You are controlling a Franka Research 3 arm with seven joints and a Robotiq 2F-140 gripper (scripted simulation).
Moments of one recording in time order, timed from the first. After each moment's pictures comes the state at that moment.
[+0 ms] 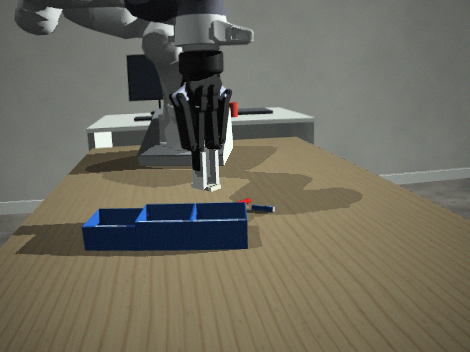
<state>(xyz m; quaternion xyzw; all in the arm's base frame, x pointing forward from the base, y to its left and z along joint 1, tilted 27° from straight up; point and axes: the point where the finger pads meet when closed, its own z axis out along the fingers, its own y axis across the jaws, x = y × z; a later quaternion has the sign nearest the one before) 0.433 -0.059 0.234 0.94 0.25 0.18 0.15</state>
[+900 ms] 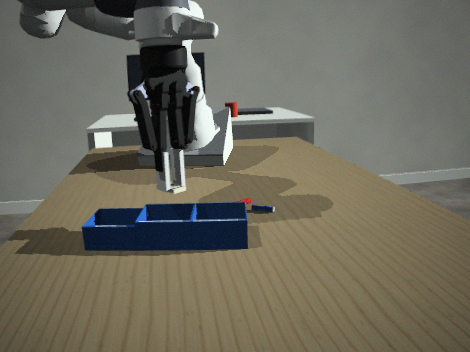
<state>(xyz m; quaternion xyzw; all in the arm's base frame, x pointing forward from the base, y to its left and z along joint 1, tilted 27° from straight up) 0.439 -0.120 0.259 0.95 0.22 0.19 0.14</state>
